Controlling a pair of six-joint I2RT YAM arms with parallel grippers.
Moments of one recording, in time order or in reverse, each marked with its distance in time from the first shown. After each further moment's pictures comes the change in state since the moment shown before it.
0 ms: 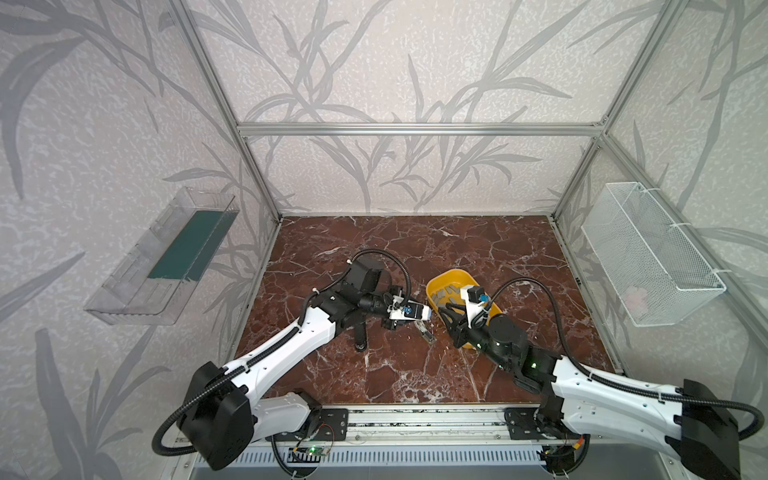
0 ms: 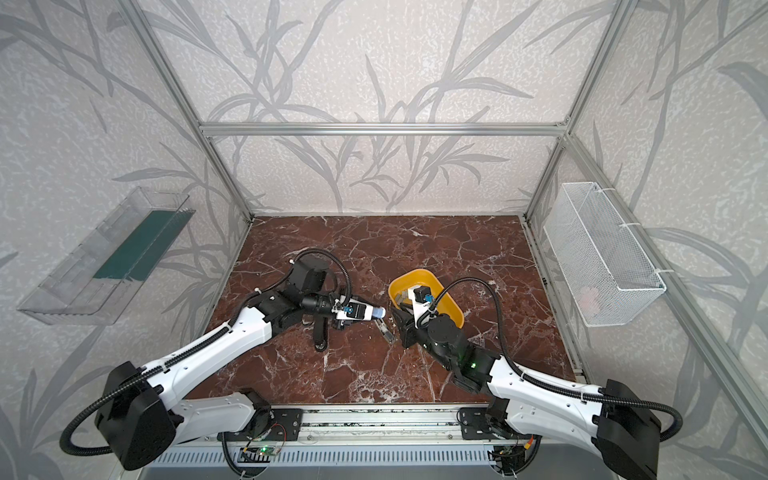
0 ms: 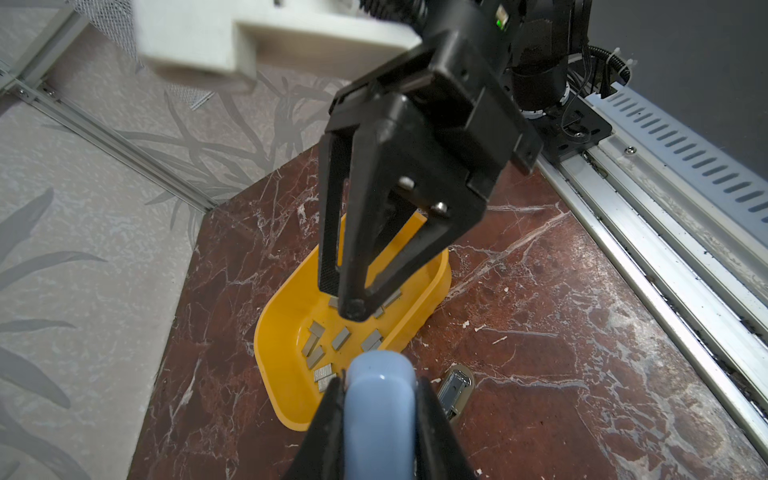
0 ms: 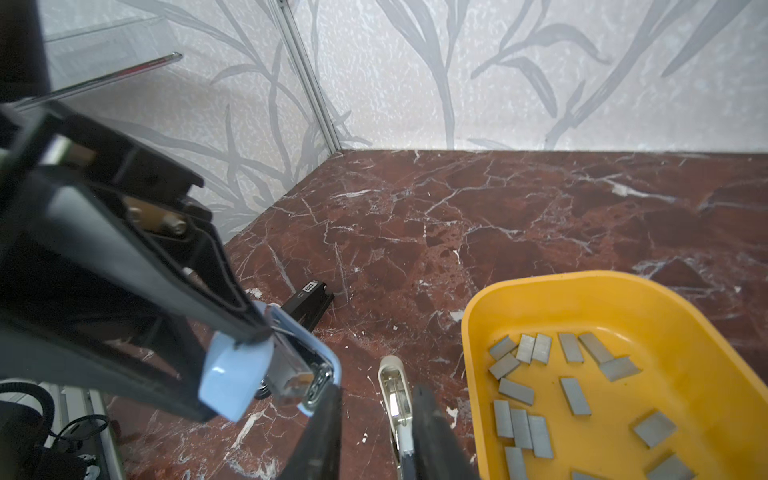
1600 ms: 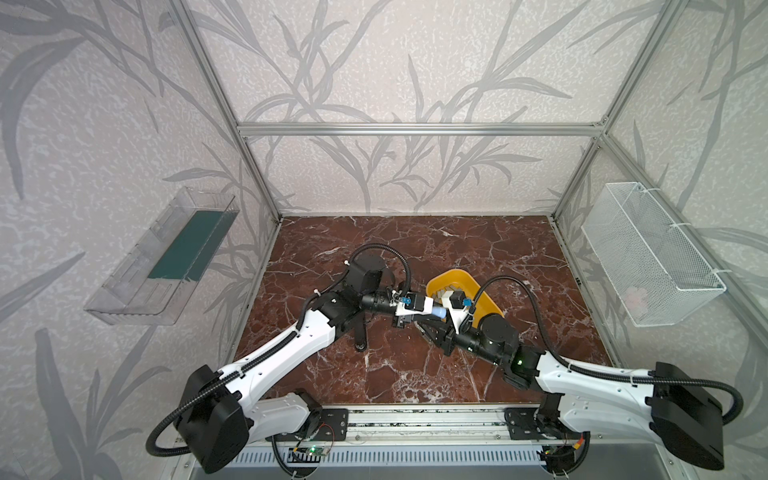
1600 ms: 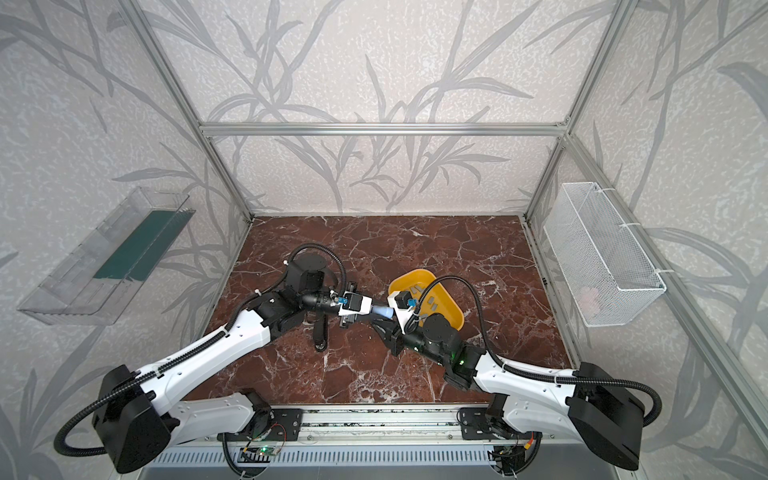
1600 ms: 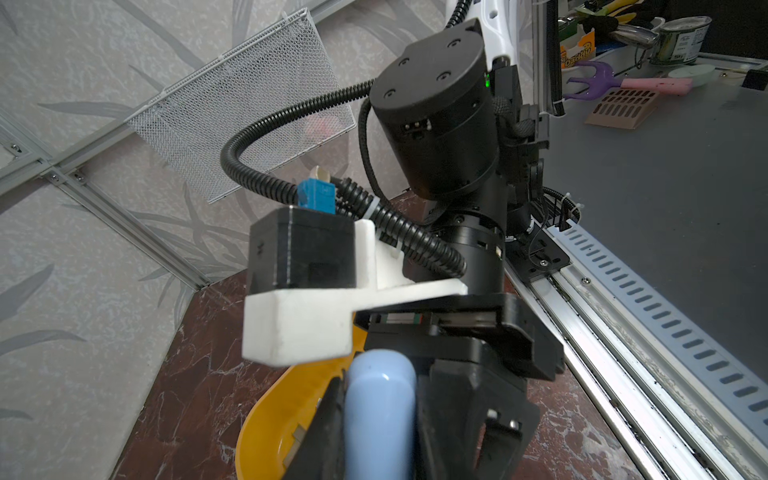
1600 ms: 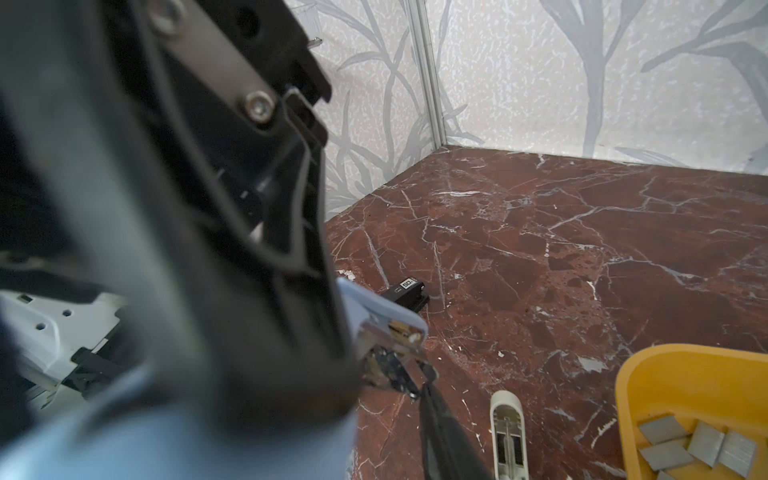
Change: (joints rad) left arm -0.049 -0.035 0.016 0.208 0.169 -0.277; right arm 0.001 0.169 -0.001 0.257 -0.316 -0.043
